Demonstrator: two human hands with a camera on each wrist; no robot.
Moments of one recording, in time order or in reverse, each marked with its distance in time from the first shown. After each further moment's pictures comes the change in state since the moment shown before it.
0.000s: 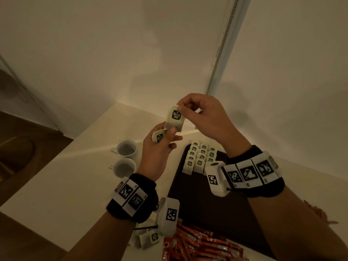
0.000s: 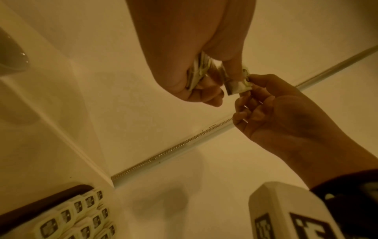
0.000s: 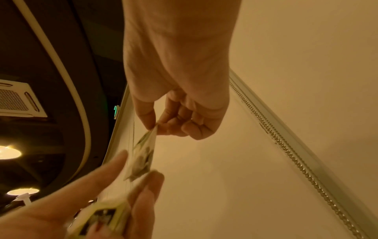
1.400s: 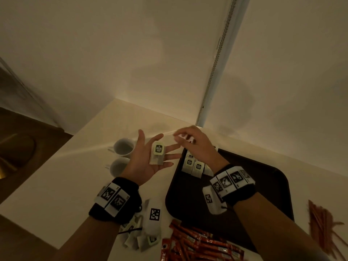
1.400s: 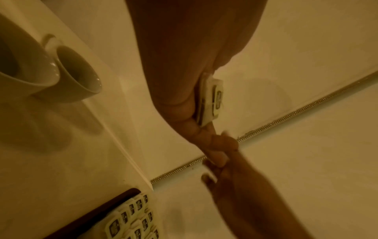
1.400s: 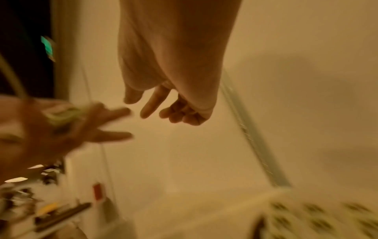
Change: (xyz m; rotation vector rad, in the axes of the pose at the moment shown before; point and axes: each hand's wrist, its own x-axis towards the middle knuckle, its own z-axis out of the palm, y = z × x) left_hand 0.015 -0.013 -0.044 -0.102 -0.088 -0.540; right_hand -0.032 0.113 0.045 0.006 -0.110 0.159
